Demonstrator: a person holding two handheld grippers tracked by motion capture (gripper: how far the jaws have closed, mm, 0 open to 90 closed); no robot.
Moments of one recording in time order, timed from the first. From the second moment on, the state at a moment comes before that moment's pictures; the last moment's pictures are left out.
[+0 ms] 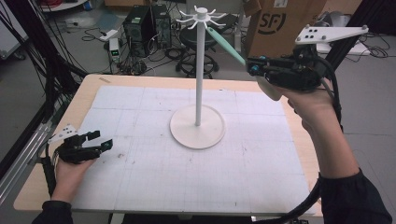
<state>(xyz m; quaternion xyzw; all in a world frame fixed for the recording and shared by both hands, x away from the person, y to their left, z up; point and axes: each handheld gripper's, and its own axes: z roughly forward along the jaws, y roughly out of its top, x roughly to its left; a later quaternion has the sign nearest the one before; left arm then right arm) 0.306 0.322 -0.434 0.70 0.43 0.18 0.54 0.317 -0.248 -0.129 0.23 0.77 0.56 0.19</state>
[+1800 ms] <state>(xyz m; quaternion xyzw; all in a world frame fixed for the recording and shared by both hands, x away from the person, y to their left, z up) 0.309 0.320 -0.435 0.70 0.43 0.18 0.55 0.339 -0.266 -0.234 0.29 0.76 0.55 0.19</state>
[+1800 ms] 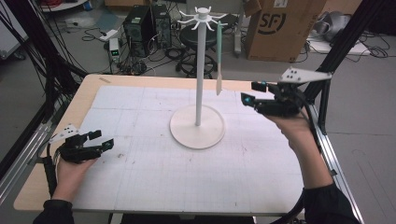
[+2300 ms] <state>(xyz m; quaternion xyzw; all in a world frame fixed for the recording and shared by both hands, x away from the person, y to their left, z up) 0.312 0.317 -0.439 0.70 0.43 0.19 0.53 0.325 -0.298 -0.362 0.34 0.75 0.54 0.15</state>
